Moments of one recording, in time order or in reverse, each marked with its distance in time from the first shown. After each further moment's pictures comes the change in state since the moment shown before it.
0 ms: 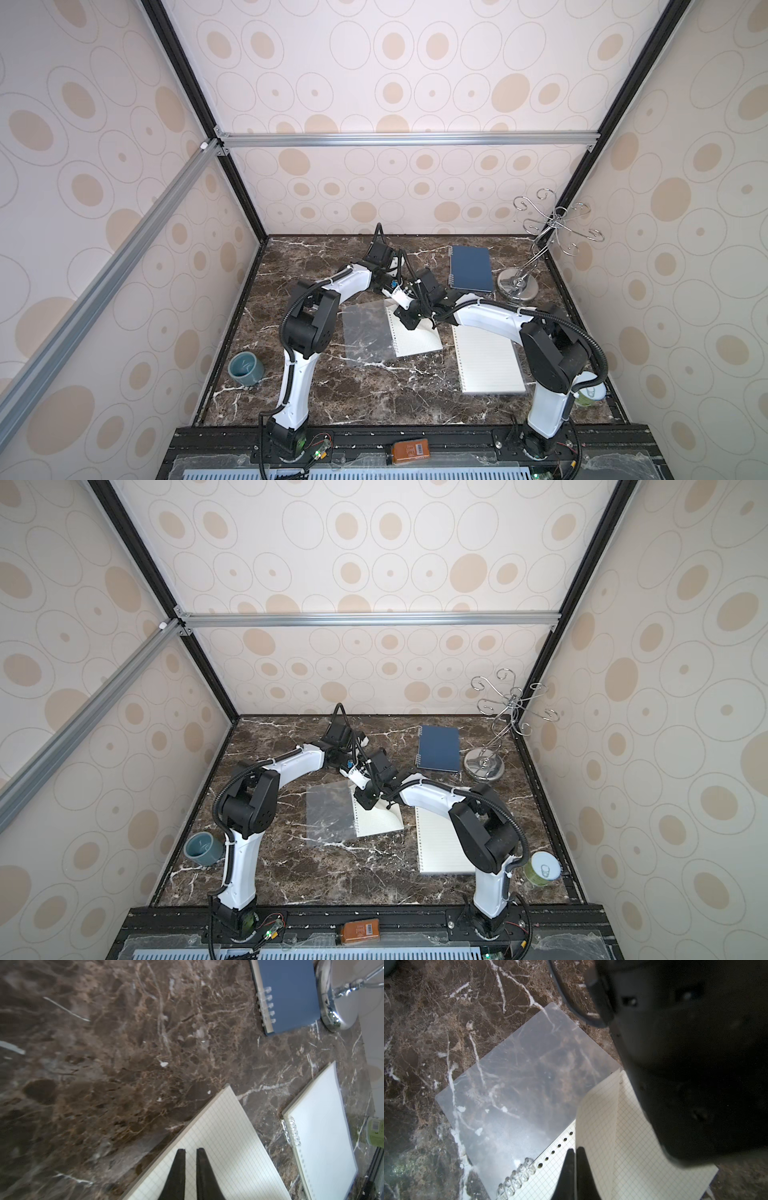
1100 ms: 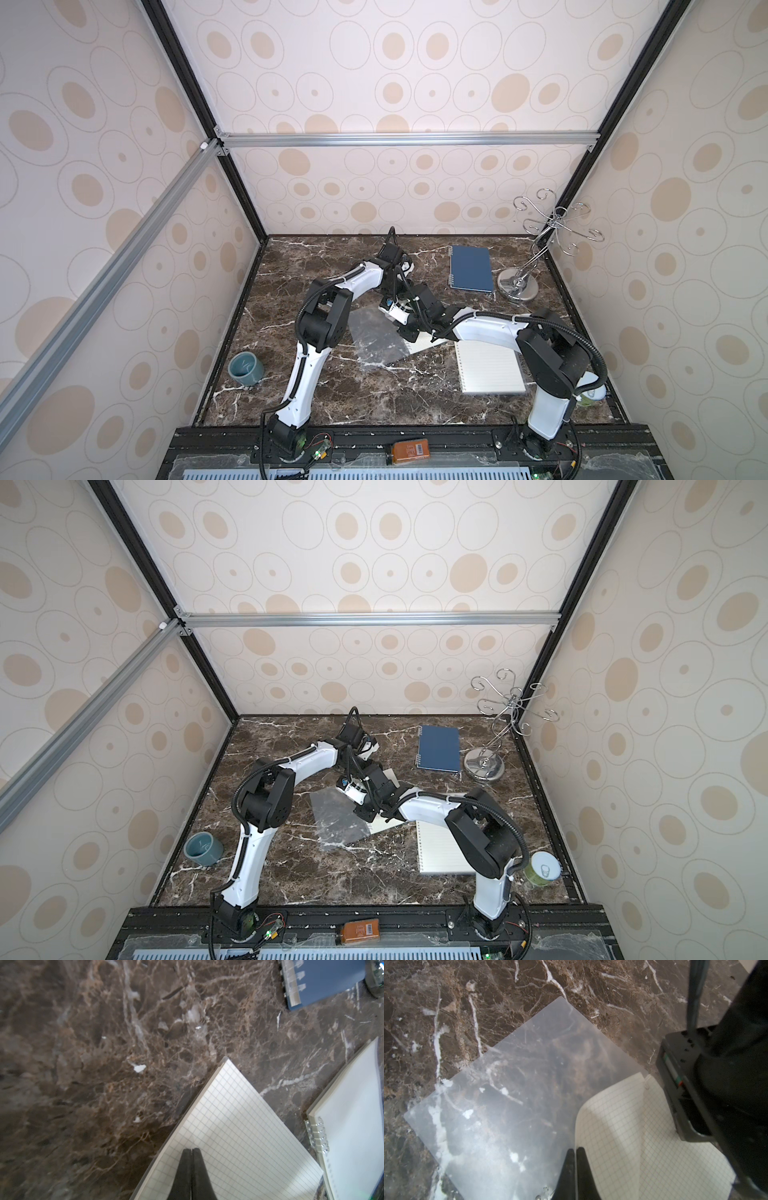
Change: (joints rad) left arm -0.022 0.165 0.202 -0.164 -0.043 0.066; right arm 0.064 -0.024 -0.145 0.143 0.071 -0.137
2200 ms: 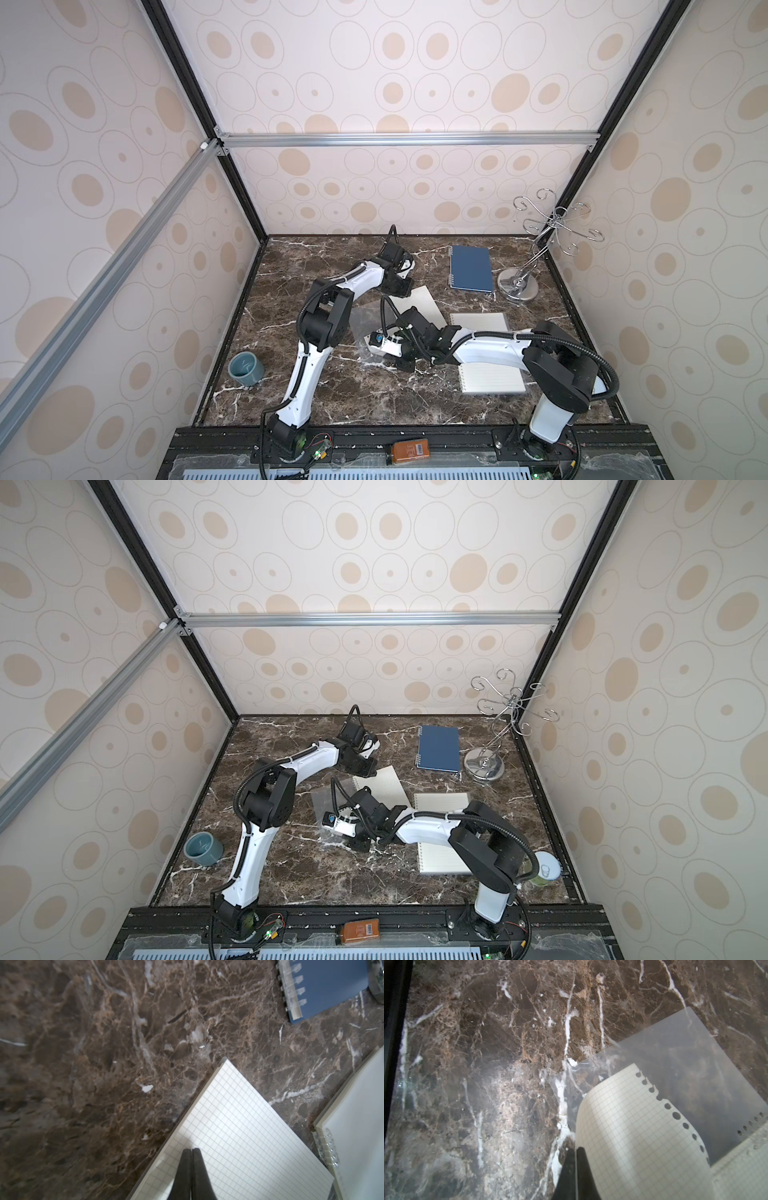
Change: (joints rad) left arm -0.001 0.021 0.025 0.020 -0.032 0.019; right arm 0.180 -0.079 -0.133 0.007 -0.112 -0.063
